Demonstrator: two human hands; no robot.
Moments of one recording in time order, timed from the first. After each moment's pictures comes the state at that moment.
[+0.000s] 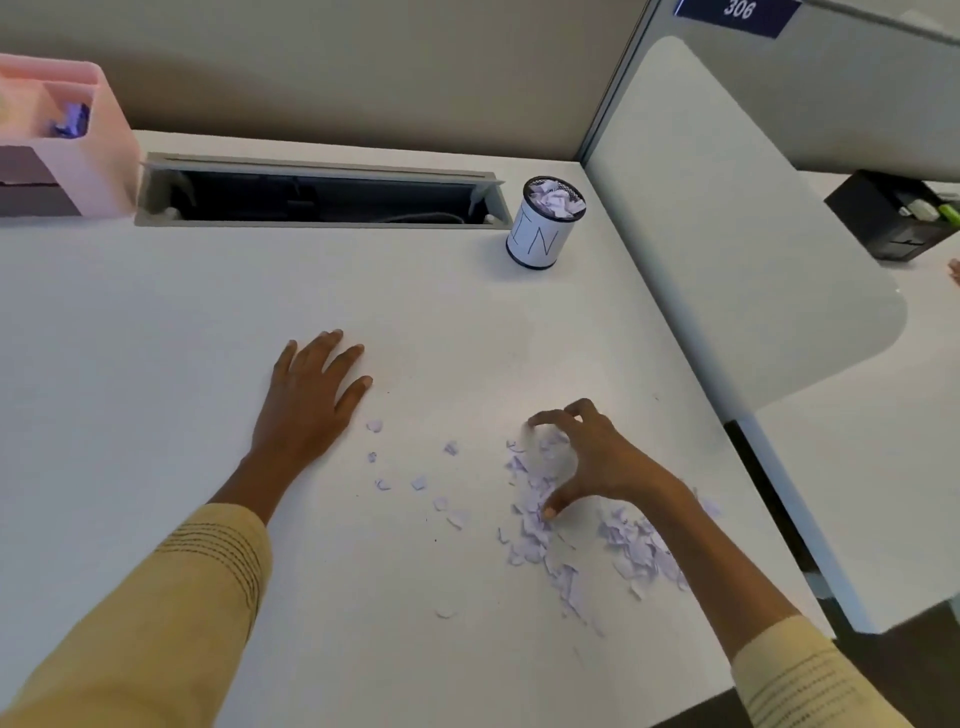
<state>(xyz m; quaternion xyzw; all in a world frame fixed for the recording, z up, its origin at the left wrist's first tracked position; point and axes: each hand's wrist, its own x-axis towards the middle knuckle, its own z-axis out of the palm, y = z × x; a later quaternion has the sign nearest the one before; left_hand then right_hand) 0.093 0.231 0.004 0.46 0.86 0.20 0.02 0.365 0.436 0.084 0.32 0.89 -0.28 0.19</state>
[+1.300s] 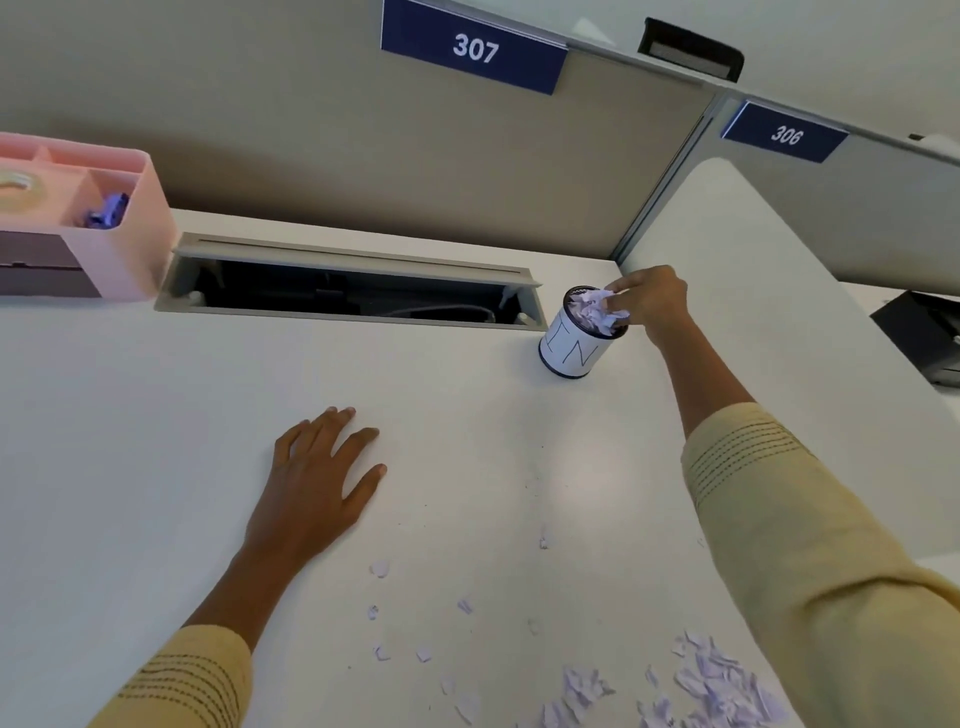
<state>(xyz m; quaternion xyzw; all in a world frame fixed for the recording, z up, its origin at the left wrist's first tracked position) 0.062 0.256 0.008 0.44 0.87 0.20 0.04 0.149 0.648 0.165 0.51 0.81 -0.26 -0.13</state>
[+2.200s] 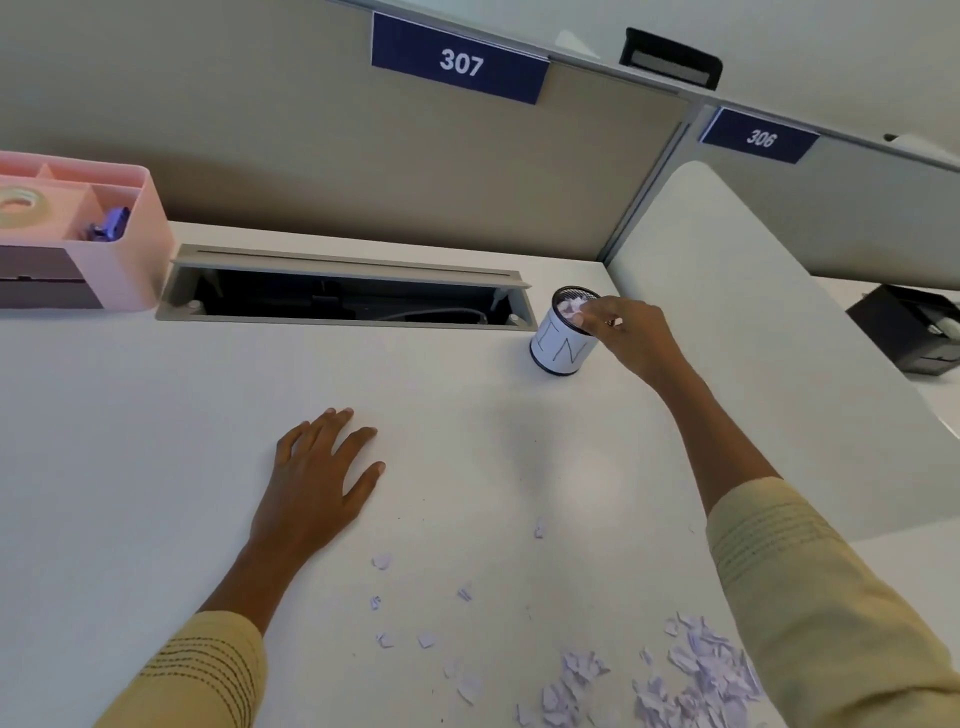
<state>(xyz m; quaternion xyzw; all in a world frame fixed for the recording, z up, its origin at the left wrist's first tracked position) 0.062 0.256 0.009 0.45 0.87 0.20 0.04 0.196 0.593 0.160 0.33 0.90 -0.24 -0.14</state>
